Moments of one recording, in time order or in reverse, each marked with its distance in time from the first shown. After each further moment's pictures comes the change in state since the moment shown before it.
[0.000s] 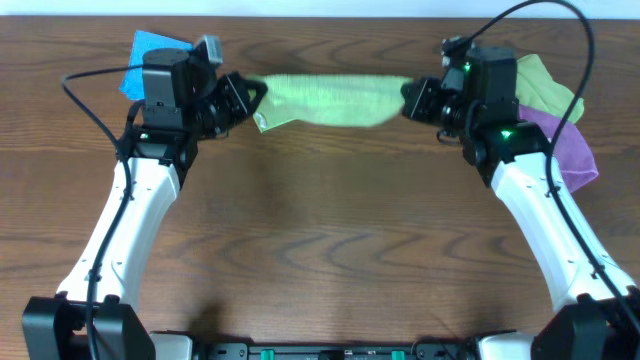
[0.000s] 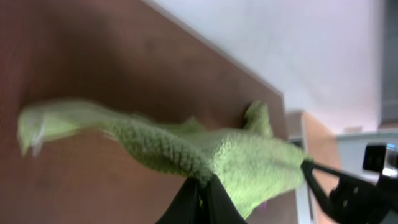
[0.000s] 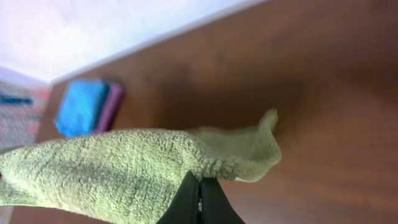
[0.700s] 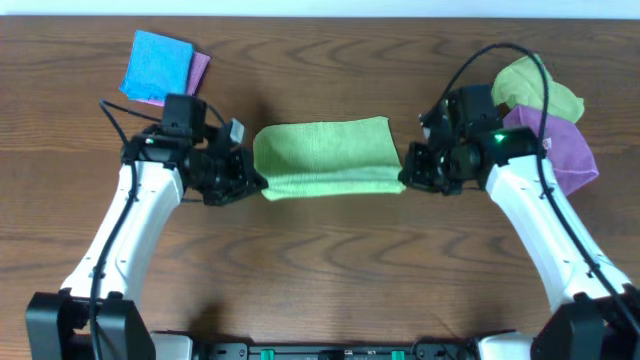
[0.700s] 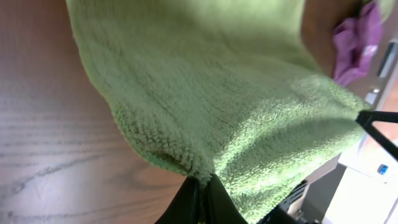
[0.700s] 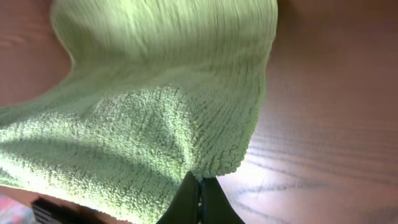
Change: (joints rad) left arm -0.014 0.002 -0.071 -0.654 0.035 0.330; right arm 0.022 0.000 -0.045 -0.560 -0.061 -0.142
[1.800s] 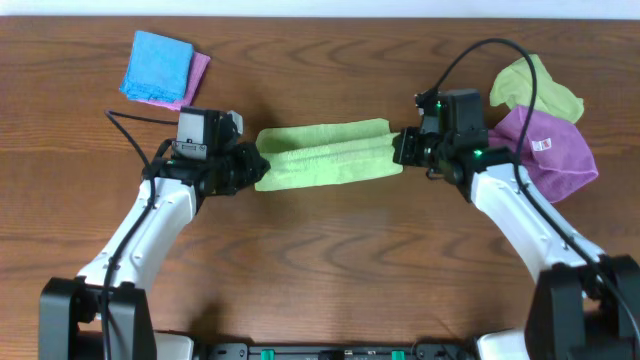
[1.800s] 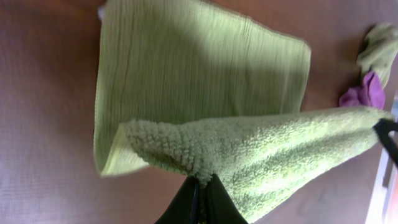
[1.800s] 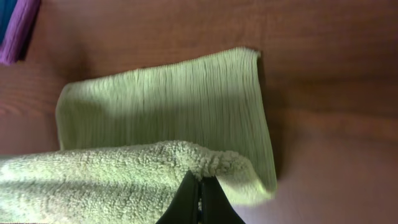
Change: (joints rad) left arm -0.040 0.011 -0.167 0.507 -0.161 -0.196; right arm 0.004 0.077 -0.166 0.631 0.104 -0.008
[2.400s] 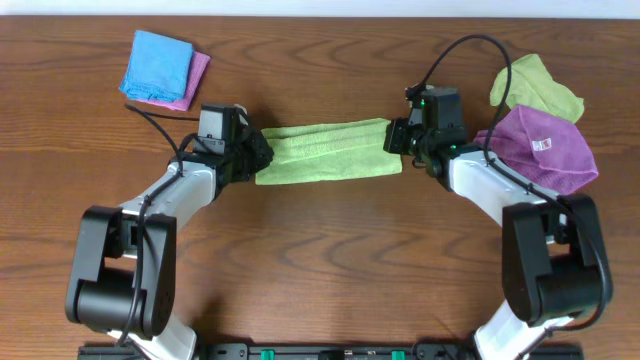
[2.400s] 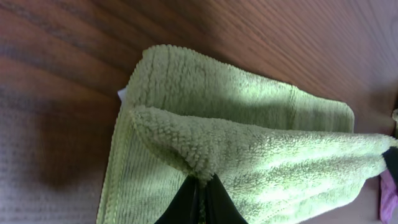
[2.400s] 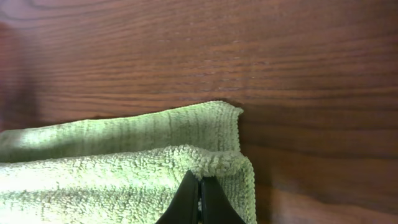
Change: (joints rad) left arm -0.023 0.256 0.000 0.326 -0.106 -0.101; right arm 0.006 0.235 0.000 0.311 0.070 0.004
